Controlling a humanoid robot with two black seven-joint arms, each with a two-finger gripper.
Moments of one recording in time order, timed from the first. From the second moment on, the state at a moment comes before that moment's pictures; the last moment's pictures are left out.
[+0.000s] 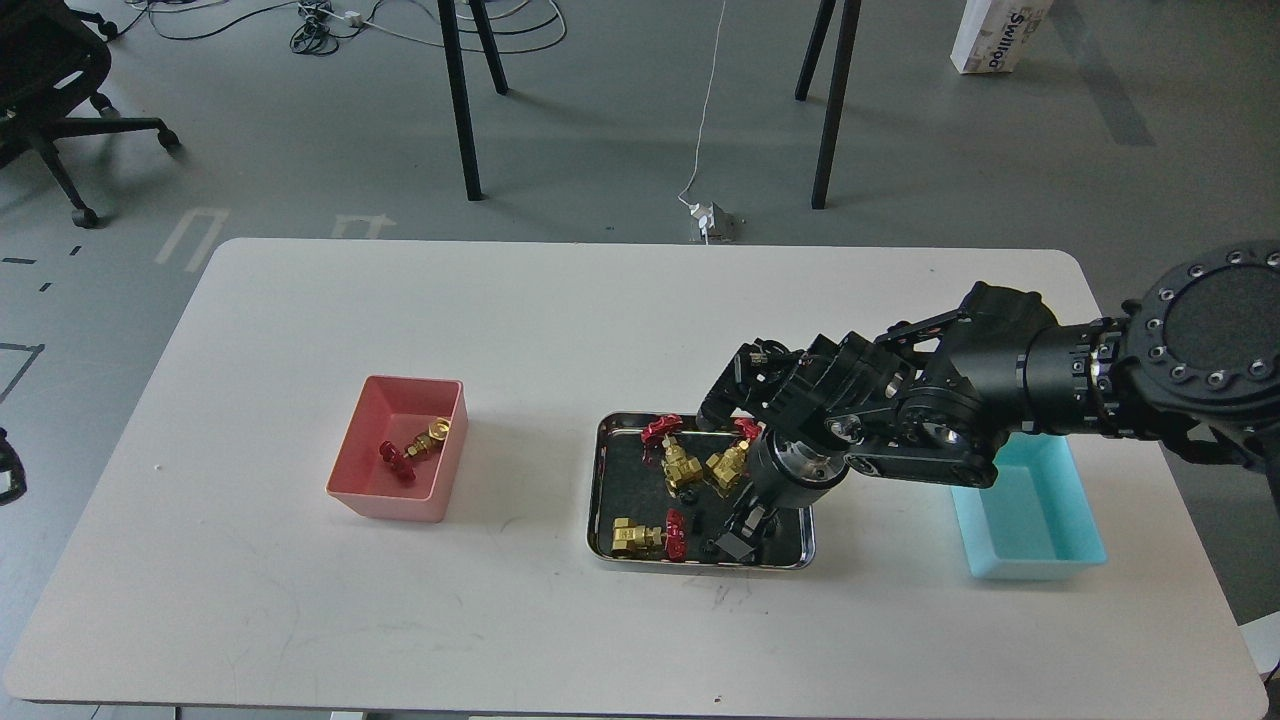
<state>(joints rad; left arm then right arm) -1.40 0.48 -0.76 -0.75 1.08 -0.01 -0.08 1.42 0.00 -0.76 0.98 -1.26 0.44 0.23</state>
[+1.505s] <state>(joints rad) -1.45 0.51 -0.76 -0.72 1.08 -0.02 -0.08 1.37 0.00 -0.78 0.87 -1.24 0.45 0.22</state>
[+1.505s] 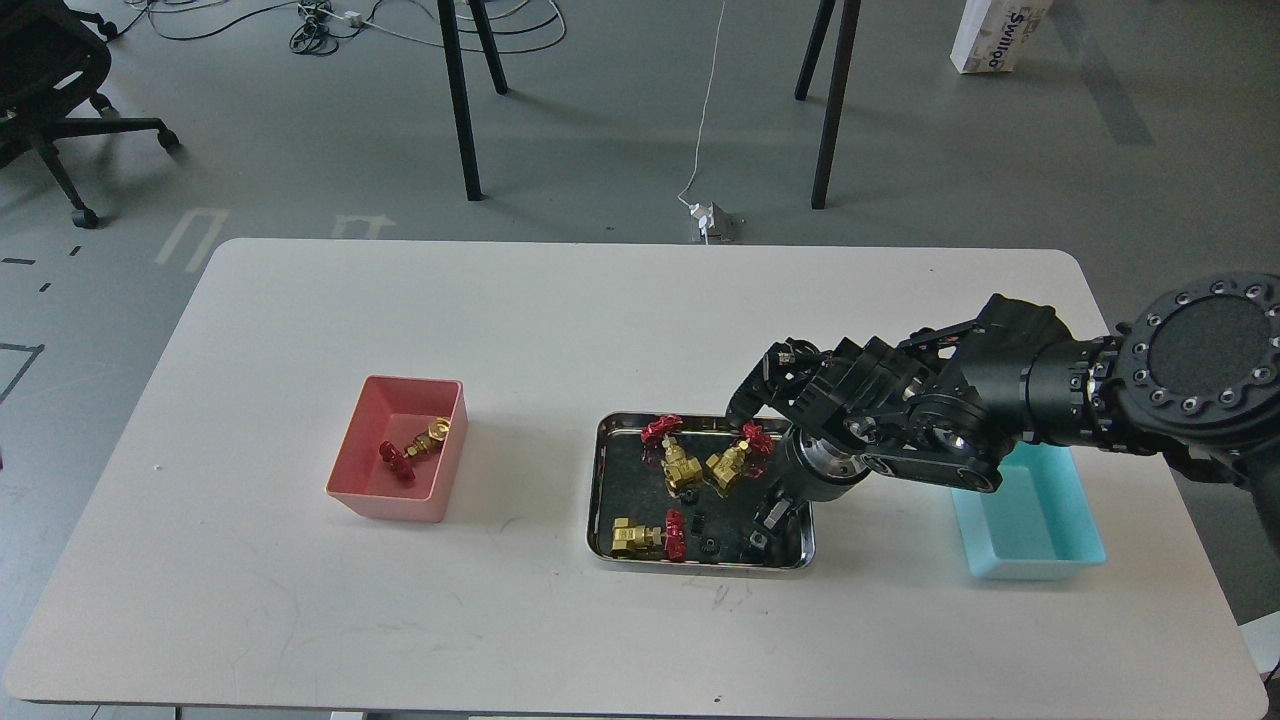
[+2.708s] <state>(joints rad) -1.45 0.51 -0.75 -0.68 1.08 -0.02 -0.08 1.43 -0.90 -0.69 1.27 -1.13 0.45 0.22</state>
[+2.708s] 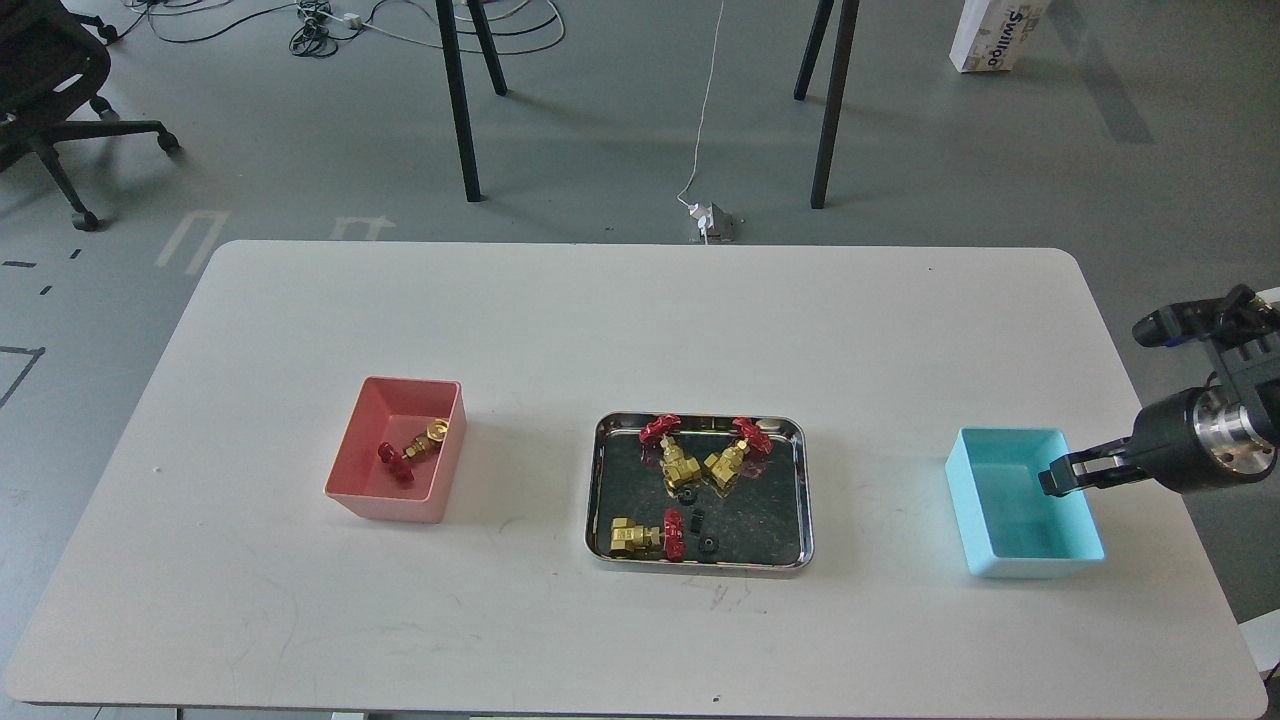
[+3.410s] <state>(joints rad) -1.44 0.48 -0.71 -0.68 1.08 -0.04 -0.06 1.35 -0.84 -0.28 1.15 -0.88 0.42 0.21</state>
